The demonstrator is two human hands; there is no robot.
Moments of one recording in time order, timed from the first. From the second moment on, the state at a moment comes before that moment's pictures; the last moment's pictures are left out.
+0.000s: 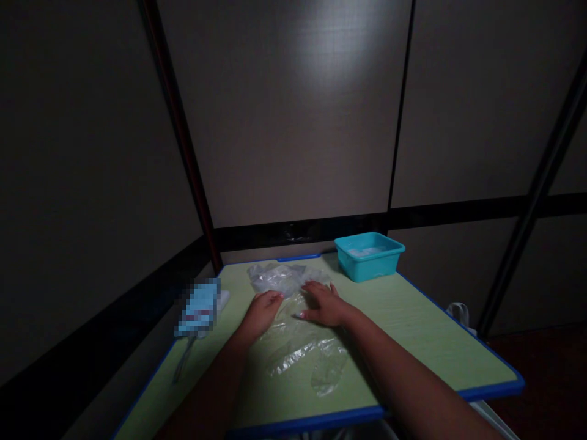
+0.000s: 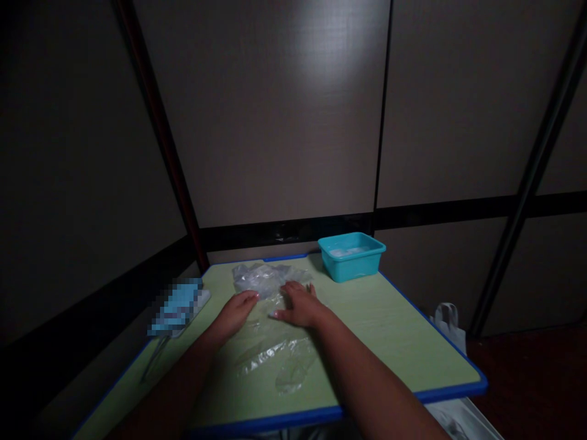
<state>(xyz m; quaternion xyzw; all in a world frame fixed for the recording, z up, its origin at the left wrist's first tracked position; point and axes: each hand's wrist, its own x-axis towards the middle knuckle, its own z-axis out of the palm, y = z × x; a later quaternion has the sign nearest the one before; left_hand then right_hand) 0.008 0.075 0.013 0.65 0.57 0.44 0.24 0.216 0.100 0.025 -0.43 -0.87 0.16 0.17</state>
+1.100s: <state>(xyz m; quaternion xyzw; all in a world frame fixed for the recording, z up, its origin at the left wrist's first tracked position) -0.003 0.081 0.013 0.64 0.59 0.45 0.20 0.217 0.094 0.032 -0.43 -0.88 0.21 -0.04</state>
